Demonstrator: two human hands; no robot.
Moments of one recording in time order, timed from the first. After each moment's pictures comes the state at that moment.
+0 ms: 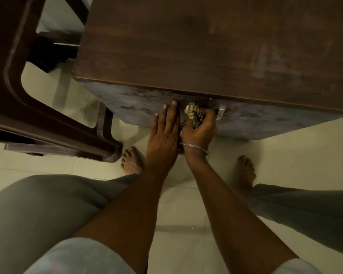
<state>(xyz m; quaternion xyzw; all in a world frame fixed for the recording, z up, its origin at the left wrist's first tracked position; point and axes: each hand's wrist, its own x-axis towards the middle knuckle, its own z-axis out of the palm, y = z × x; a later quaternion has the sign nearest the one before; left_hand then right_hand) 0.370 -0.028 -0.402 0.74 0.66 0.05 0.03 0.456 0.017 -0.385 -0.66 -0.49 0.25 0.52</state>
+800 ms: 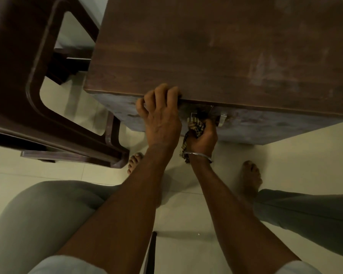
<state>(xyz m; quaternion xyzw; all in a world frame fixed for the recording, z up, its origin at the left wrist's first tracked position) 0.365 0.024 -0.337 0.63 0.72 0.27 -0.05 0.459 0.013 -0.389 -0.66 -0.49 0.29 0.49</state>
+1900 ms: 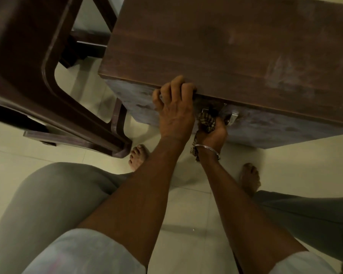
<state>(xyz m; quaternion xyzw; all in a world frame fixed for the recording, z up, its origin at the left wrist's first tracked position) 0.369 0.026 -0.342 0.62 0.71 0.33 -0.02 0.460 0.017 -0.403 -0.69 -0.46 0.33 0.46</state>
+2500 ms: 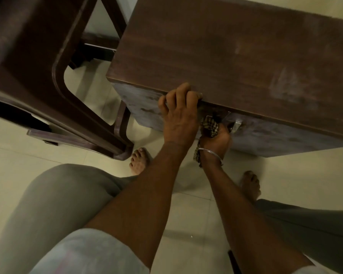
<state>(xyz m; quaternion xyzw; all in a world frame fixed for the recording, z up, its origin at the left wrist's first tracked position) 0.368 0.026 -0.346 0.61 0.70 0.36 -0.02 0.464 0.022 -0.404 -0.70 -0.49 0.30 0.42</state>
